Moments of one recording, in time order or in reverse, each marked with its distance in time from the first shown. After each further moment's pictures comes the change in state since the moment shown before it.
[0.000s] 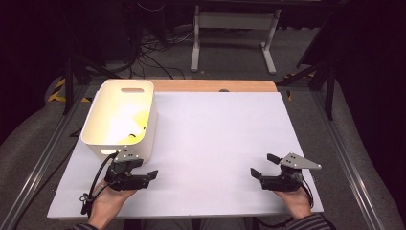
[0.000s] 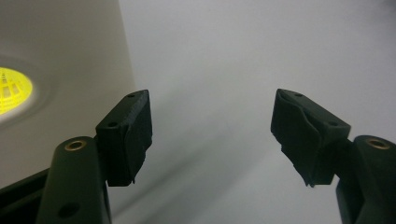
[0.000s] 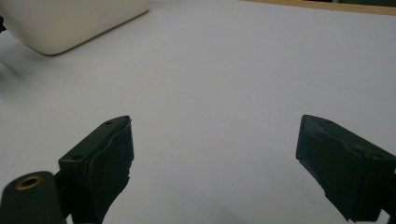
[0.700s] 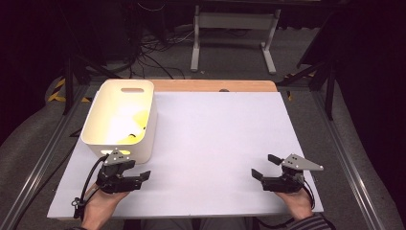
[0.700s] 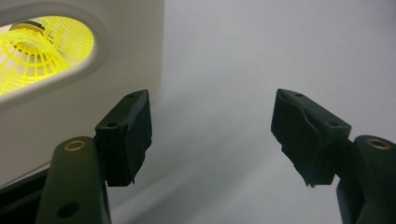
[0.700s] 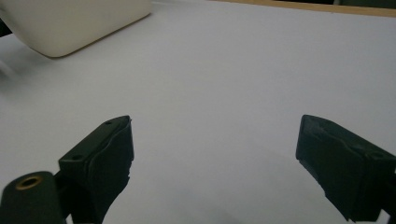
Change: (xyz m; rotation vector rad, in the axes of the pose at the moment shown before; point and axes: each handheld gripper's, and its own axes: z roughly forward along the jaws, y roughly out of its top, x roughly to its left) left arm 0.011 -0.013 -0.011 -0.023 0.025 -0.034; right arm 0.001 -0.001 -0.004 -0.012 0.007 0.005
